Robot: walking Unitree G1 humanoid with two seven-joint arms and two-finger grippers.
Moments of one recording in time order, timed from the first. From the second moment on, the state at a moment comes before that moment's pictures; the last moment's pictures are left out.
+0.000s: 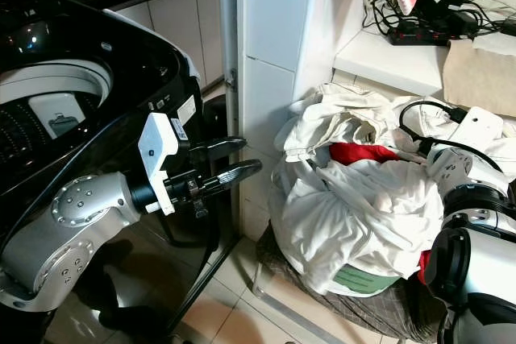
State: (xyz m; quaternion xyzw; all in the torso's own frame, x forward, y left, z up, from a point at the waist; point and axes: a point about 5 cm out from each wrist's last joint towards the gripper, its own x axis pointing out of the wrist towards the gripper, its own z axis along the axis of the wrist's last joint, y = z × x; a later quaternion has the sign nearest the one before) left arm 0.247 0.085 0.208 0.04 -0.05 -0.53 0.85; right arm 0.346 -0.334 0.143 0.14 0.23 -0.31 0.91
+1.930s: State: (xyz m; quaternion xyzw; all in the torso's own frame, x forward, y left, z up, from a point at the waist) left arm 0.266 0.090 0.215 0.02 -0.10 -0.44 0.89; right arm 0.363 -0.326 0.194 0.09 0.07 -0.25 0.96
